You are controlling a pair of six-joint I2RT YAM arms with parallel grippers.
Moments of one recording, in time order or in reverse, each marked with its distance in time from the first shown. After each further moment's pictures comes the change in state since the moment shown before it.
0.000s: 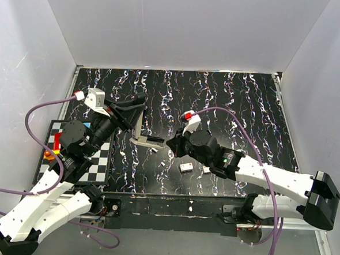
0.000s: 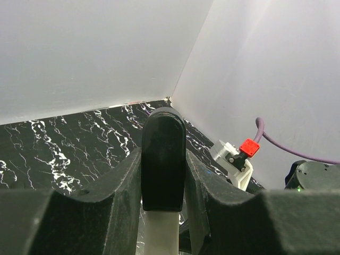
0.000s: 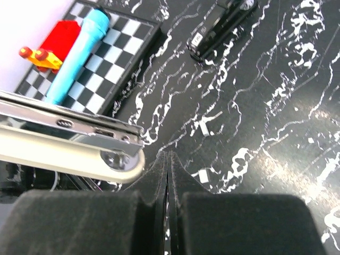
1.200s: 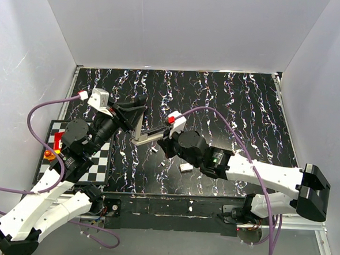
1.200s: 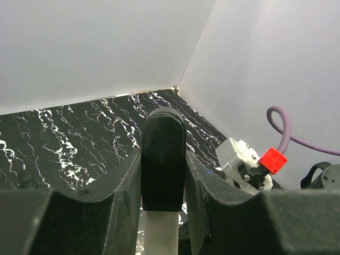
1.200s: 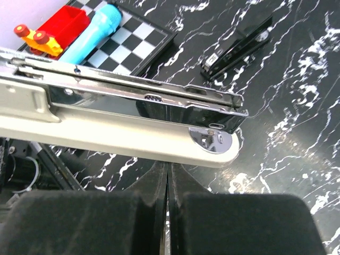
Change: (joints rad) left arm 0.000 0.010 0.000 -0.044 0.001 0.021; right arm 0.085 0.101 0.084 0.014 0.035 -0.170
